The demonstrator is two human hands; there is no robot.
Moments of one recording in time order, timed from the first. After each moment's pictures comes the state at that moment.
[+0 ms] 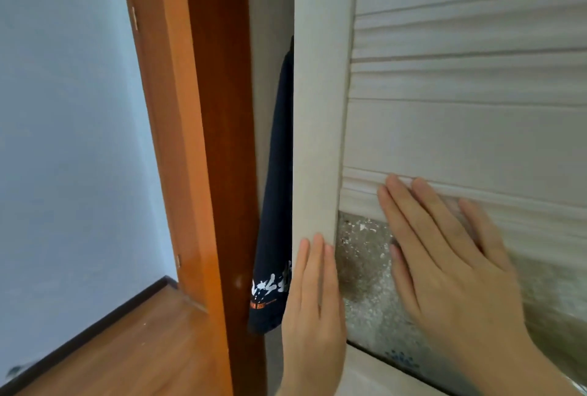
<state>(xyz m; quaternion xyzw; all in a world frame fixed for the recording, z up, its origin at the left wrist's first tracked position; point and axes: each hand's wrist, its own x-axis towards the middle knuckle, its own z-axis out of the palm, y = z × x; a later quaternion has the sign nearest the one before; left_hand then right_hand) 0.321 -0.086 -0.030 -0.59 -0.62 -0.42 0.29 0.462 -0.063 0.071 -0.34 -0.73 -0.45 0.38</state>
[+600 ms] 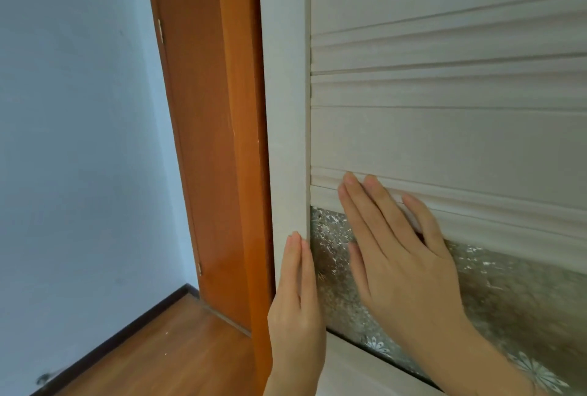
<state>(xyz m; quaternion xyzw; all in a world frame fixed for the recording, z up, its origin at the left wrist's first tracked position) 0.222 -0.067 -0.032 -0.54 -0.61 -0.49 0.31 0.348 -0.053 0.074 -0.35 -0.77 -0.39 0.36</state>
